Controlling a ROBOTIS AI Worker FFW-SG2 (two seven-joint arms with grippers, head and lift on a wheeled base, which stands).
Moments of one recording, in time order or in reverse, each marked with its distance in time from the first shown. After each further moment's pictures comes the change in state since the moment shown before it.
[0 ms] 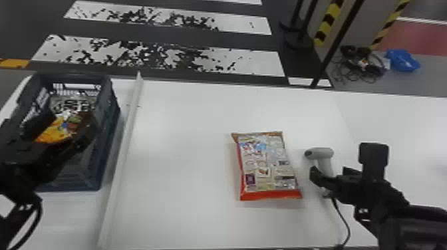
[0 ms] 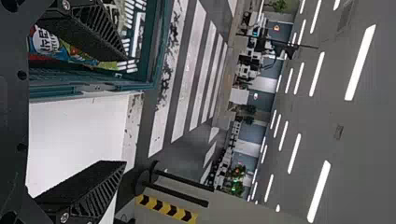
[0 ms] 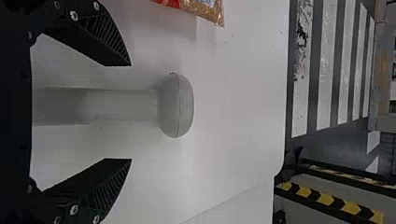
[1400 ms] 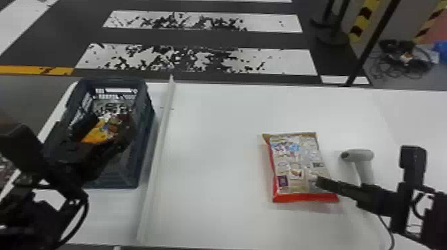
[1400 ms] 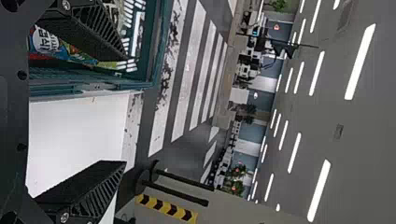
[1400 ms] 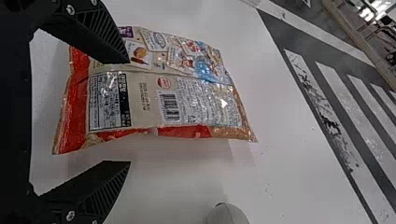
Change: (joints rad) left arm 0.005 0.000 -0.001 -0.009 0.000 0.004 0.000; right arm -0.075 -0.020 -0.074 0.028 -0.308 0.343 0.365
